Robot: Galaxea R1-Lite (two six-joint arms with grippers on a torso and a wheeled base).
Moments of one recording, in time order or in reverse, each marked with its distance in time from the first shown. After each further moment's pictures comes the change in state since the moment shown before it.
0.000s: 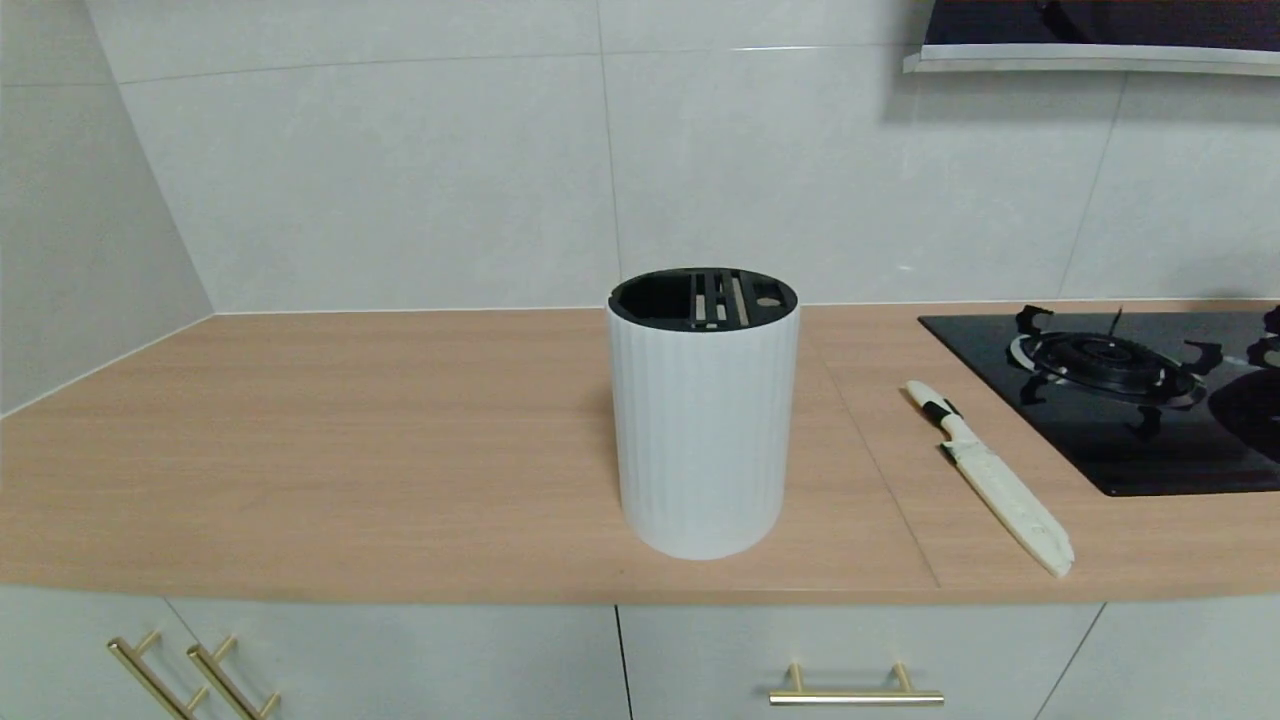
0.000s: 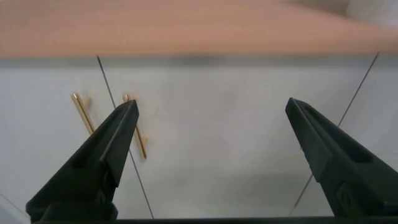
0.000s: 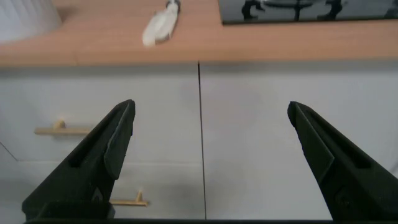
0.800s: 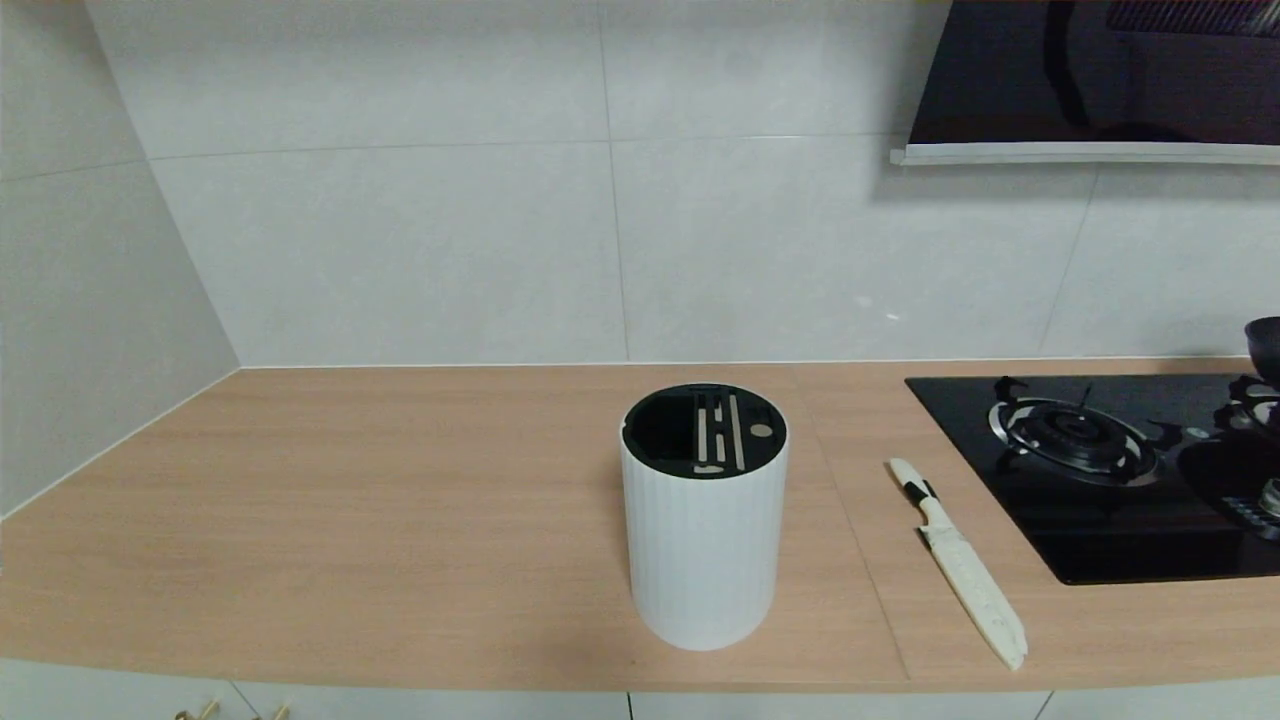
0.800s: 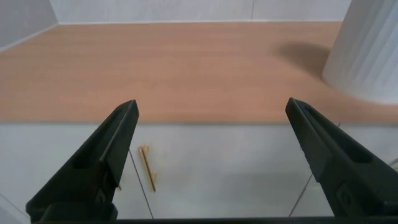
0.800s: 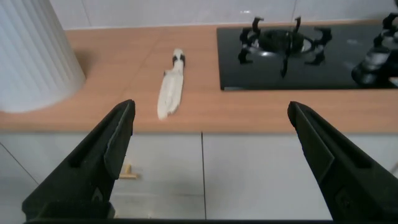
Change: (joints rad) left arm 0.000 0.000 0.000 0.000 0.000 0.000; right arm 0.000 0.000 0.000 0.000 0.000 0.000
